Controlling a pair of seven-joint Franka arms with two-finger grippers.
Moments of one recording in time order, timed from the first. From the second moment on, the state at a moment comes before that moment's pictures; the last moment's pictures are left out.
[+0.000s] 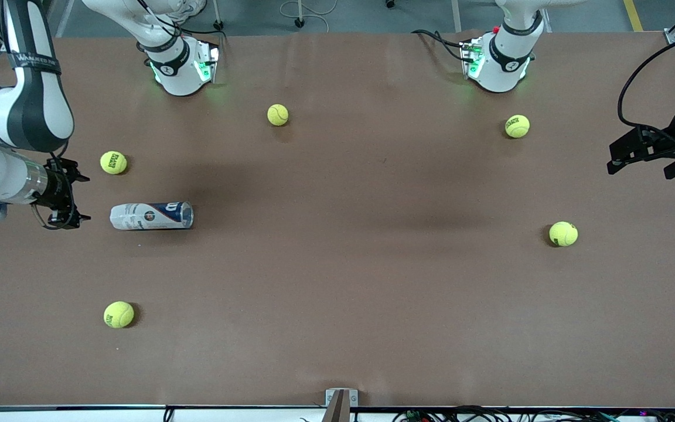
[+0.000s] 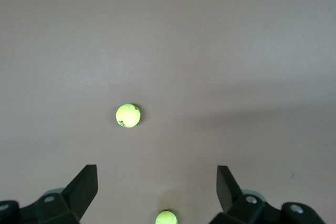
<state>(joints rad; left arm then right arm) 0.04 0.07 -0.09 -1.47 0.00 1.59 0.06 -0.03 0.14 -0.08 -1.97 -0.04 1.96 1.41</state>
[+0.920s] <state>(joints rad) 0.04 0.07 -0.09 -1.47 0.00 1.60 0.06 -0.08 0.32 -0.07 -2.16 -0.04 2.36 1.45</state>
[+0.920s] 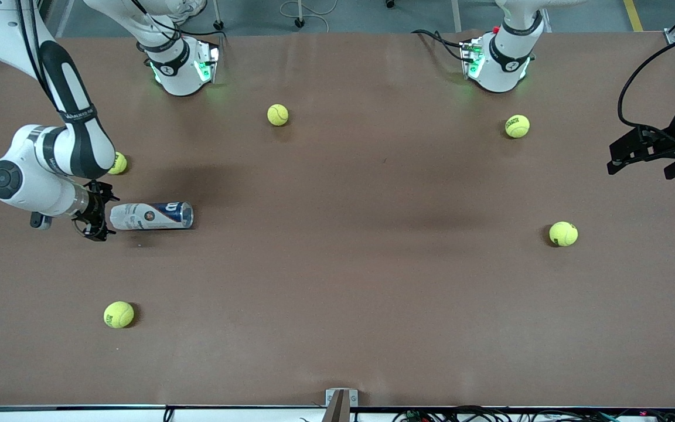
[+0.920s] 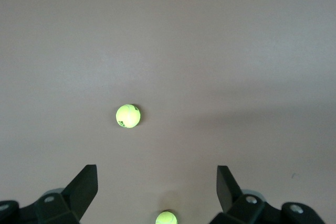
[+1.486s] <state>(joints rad) 0.04 0.07 -0.09 -1.47 0.00 1.61 0.06 -0.05 0.36 -0.06 -2.19 -0.04 2.43 1.53</state>
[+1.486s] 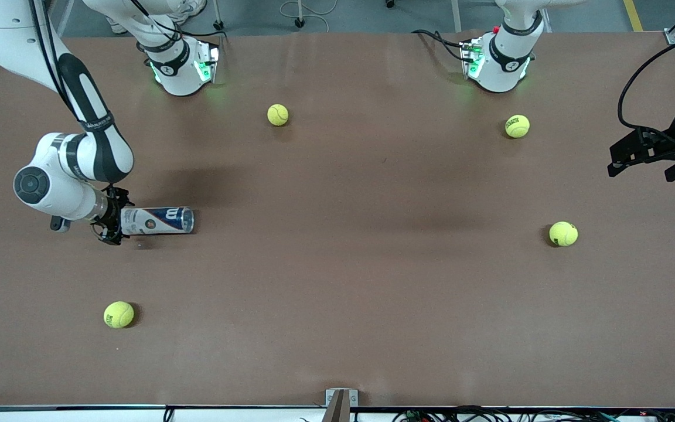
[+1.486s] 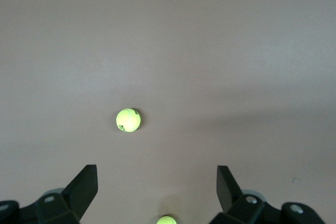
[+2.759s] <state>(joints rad) 0.04 0.07 -0.09 -1.47 0.00 1.60 0.06 -0.05 0.40 -0.03 -2.25 -0.04 2.58 1.53</state>
